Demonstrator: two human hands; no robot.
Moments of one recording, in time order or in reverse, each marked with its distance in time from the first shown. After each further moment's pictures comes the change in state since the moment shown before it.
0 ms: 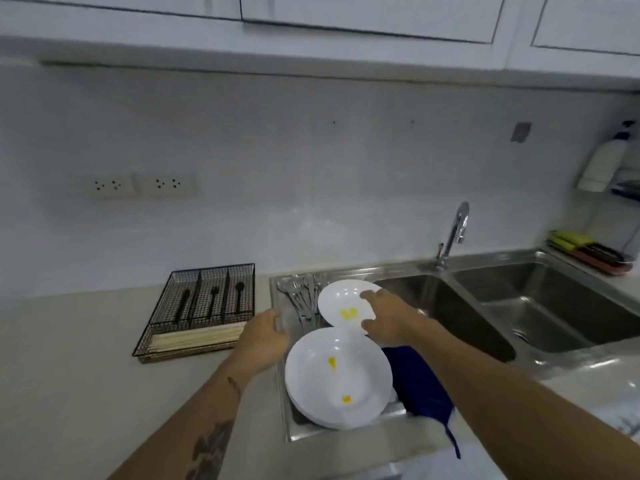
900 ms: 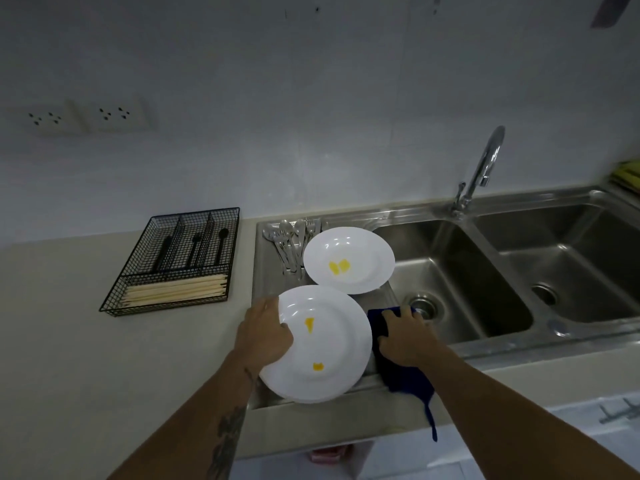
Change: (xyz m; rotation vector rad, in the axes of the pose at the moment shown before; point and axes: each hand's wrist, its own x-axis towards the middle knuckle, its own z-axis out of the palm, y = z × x) left_hand 0.032 -0.013 0.109 0.333 -0.055 -0.158; right_hand 0.012 0.117 0.094 -0.115 -0.239 0.161
